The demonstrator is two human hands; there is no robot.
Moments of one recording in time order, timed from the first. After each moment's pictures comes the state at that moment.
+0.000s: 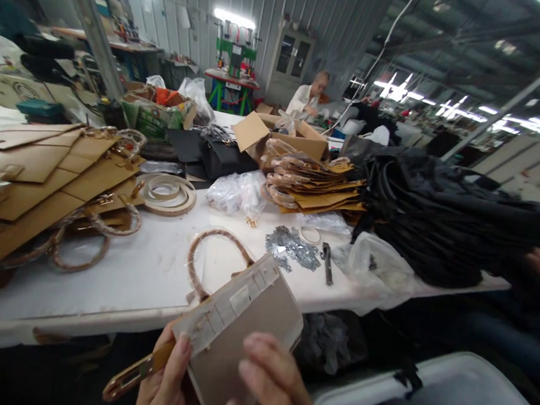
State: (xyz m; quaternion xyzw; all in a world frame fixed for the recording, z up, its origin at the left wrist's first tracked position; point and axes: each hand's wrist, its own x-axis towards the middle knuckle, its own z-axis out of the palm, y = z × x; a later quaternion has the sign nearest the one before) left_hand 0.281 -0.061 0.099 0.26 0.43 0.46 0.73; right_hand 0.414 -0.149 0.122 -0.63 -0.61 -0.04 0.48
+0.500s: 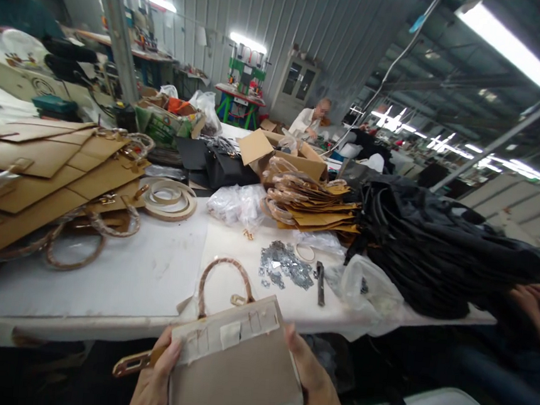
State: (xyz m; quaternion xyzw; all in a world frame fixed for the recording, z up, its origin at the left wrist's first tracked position) left_hand 0.271 -0.039 0.064 0.30 0.48 0.42 0.71; right_hand 0.510 -0.110 0.090 -0.54 -0.26 0.59 0.54
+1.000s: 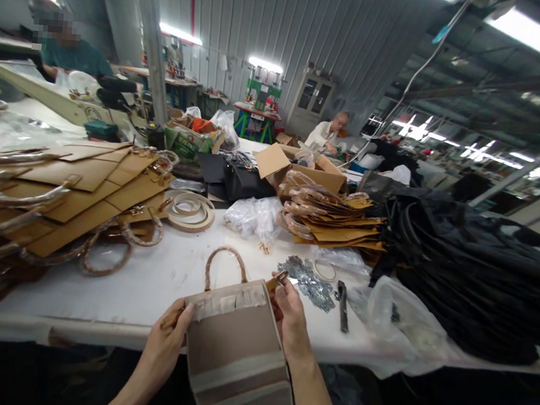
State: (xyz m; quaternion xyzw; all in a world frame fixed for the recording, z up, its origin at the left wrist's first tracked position) left_hand 0.249 0.038 0.035 0.54 0.50 0.41 0.54; right_hand 0.501 0.000 0.063 -0.52 -0.24 0.49 0.66
